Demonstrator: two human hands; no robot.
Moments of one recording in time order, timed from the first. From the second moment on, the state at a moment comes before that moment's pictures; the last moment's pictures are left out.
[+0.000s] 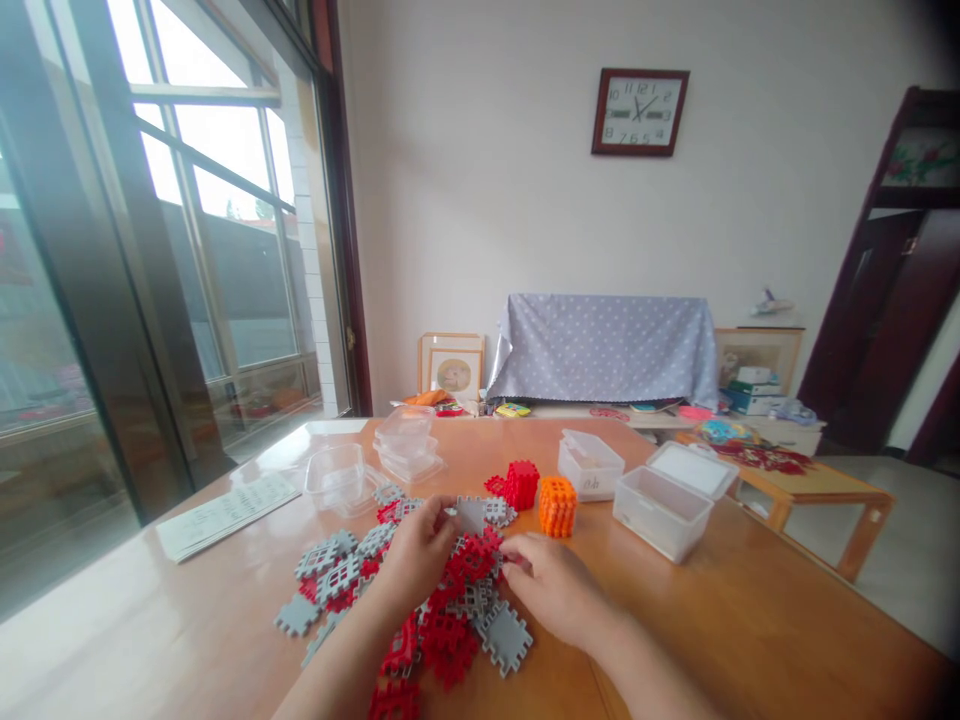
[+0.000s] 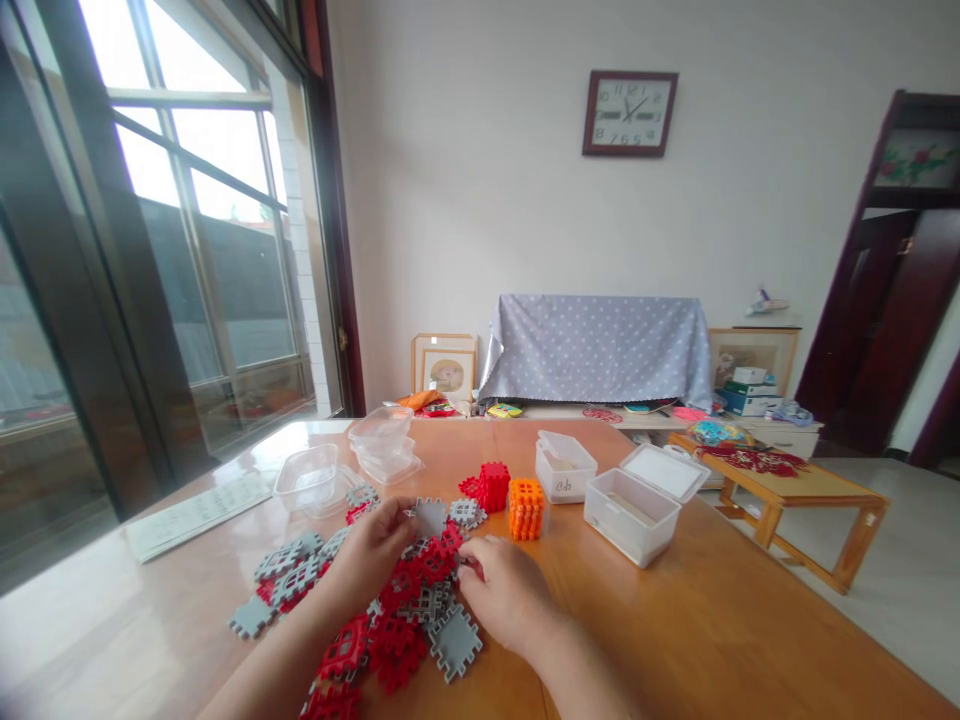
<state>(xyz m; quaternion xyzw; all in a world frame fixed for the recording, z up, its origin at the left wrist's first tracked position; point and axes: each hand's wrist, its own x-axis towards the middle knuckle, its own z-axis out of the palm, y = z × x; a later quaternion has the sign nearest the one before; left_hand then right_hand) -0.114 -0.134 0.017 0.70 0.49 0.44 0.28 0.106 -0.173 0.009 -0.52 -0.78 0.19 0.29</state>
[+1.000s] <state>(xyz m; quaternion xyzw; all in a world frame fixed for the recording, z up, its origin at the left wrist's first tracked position) -0.092 -0.167 0.026 0.88 0.43 0.19 0.05 0.170 -0.148 -0.007 -0.63 -0.70 0.26 0.22</state>
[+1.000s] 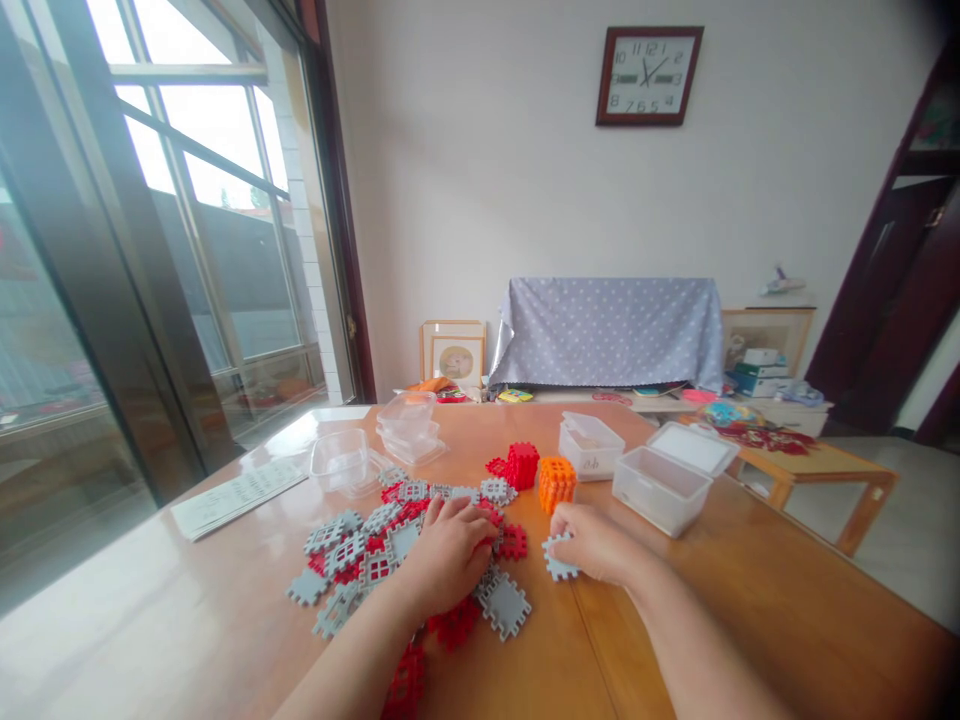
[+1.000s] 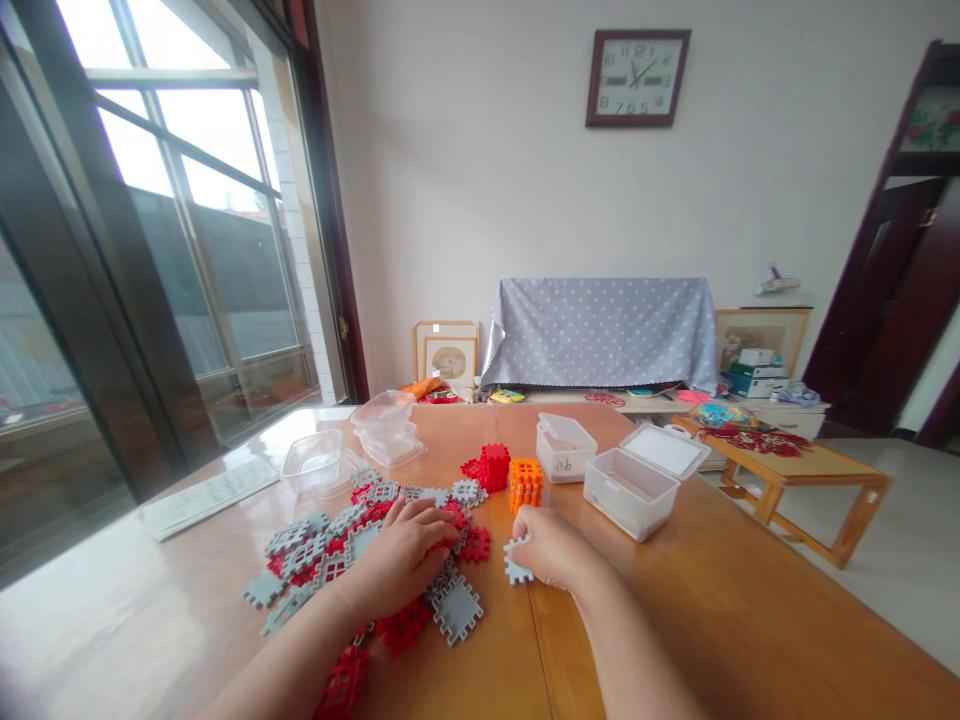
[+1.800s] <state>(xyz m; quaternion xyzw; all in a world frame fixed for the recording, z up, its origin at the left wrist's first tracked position) -0.077 -0.167 0.018 0.86 0.47 0.17 -0.03 0.144 -0.154 0.002 -0.59 -0.74 0.17 0.29</state>
